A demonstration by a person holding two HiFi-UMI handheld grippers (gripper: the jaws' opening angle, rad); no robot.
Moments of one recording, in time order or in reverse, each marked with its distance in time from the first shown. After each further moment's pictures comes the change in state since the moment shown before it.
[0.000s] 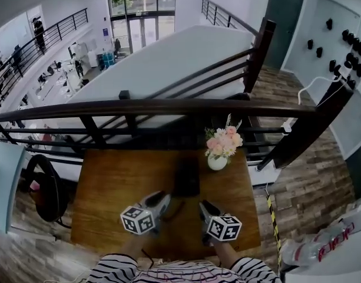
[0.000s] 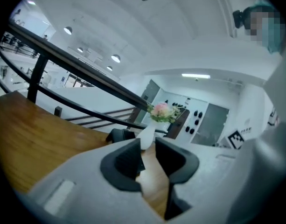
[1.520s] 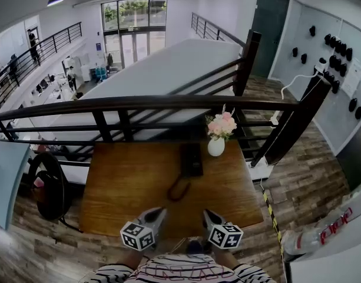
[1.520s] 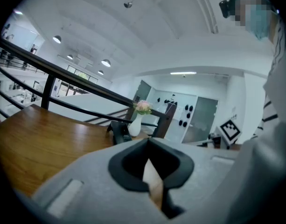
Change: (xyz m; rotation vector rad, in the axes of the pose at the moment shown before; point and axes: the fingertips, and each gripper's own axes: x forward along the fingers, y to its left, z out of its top) left arm -0.218 -0.094 -0.082 0.129 0.005 -0.047; right arm -0.144 0.117 -0.133 -0.018 -0.084 -0.072
